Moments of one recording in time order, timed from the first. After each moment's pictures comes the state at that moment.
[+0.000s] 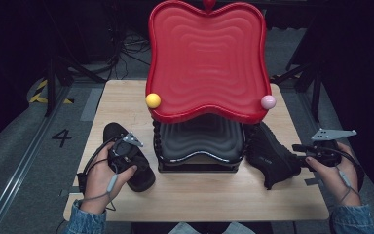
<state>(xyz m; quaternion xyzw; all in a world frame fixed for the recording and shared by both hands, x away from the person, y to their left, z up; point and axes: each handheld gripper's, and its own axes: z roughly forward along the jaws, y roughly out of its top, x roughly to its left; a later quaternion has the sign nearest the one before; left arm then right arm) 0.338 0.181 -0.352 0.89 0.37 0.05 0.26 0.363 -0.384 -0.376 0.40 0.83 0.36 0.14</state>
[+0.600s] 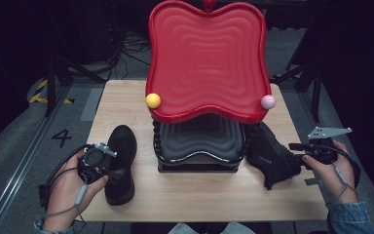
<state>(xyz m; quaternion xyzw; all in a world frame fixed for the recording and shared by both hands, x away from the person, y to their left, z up) 0.305 0.231 -0.336 0.90 0.41 0.01 0.18 0.370 -0.378 -0.377 0.39 0.84 0.36 0.13</state>
